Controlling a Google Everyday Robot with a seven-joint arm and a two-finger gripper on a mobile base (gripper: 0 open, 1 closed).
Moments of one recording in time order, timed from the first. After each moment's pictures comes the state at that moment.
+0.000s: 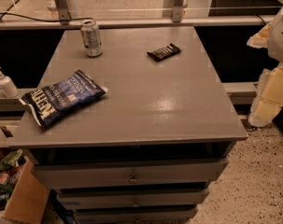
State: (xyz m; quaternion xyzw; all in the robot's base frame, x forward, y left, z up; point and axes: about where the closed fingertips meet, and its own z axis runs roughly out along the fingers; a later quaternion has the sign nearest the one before) arm 0.438 -0.217 0.976 -0.60 0.78 -0.03 0.16
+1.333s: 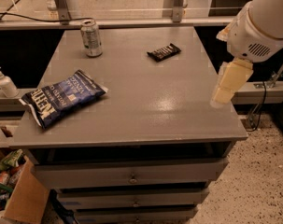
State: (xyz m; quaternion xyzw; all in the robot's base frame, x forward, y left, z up) arm 0.512 -0.181 0.948 -0.61 0.76 -0.04 0.22
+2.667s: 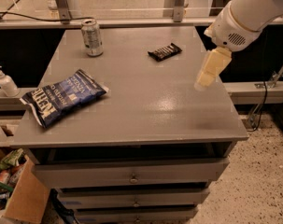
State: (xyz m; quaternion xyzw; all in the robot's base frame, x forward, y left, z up) arm 0.582 -0.172 0.928 -0.59 0.77 0.01 0.24
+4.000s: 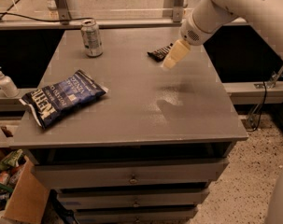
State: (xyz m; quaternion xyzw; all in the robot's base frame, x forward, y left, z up) arm 0.711 -0.132 0.889 -0.48 0.82 0.01 0.30
